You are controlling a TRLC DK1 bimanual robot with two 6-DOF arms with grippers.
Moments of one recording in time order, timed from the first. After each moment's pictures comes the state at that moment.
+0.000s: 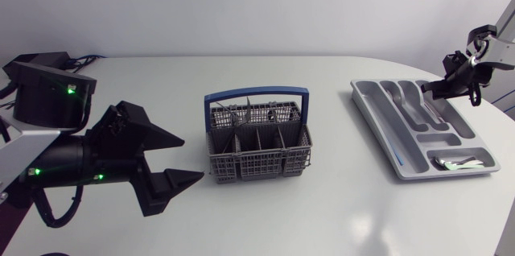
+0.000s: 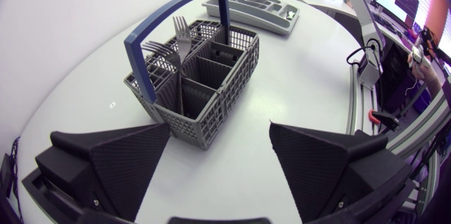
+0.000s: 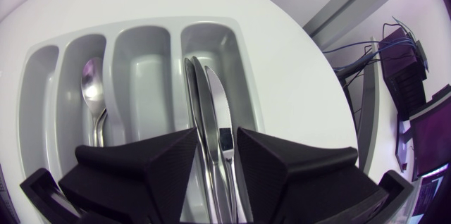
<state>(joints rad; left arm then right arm) -0.43 1.01 0.65 -0.40 0.38 0.38 -0.47 2.45 2.08 -0.63 0.03 -0.39</state>
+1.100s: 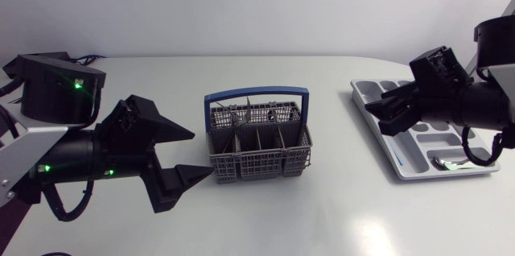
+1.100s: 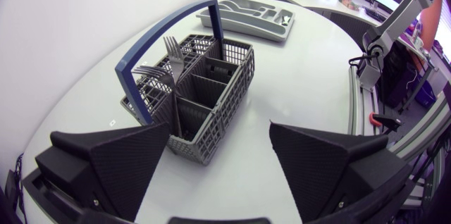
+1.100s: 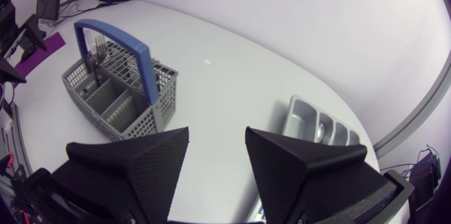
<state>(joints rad) -0.50 1.04 0.68 -0.33 0.35 0.38 0.06 1.13 0.79 -0.32 -0.27 -0.42</state>
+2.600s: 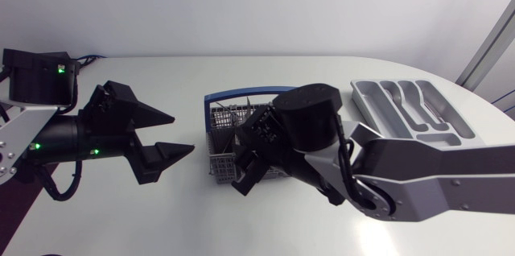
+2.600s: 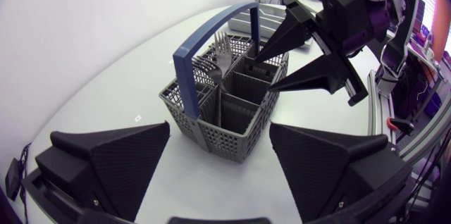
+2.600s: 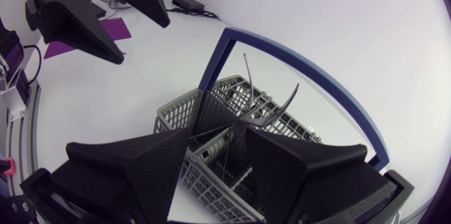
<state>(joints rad) -0.25 1.09 0.68 -0.27 0.48 0.48 0.88 1.52 0.74 0.29 0.15 -0.23</state>
